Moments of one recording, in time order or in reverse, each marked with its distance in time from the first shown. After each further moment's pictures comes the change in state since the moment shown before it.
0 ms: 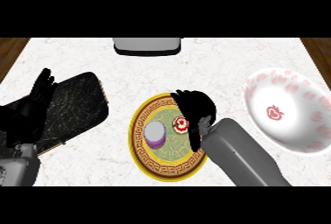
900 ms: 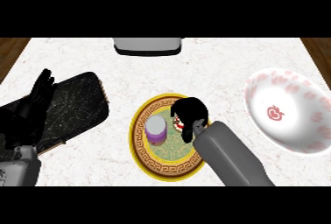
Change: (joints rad) left arm 0.011 -0.042 0.036 -0.042 -0.046 -0.041 0.029; right arm 0.013 0.093 -0.049 0.214 0.125 -0.091 -0.129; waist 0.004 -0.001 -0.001
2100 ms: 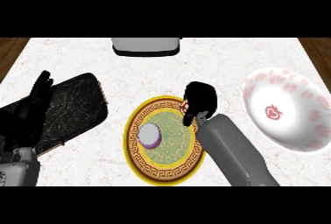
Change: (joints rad) left arm 0.010 -0.021 0.026 -0.006 -0.028 -0.023 0.003; right arm -0.041 0.008 -0.089 0.051 0.086 -0.403 0.269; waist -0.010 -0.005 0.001
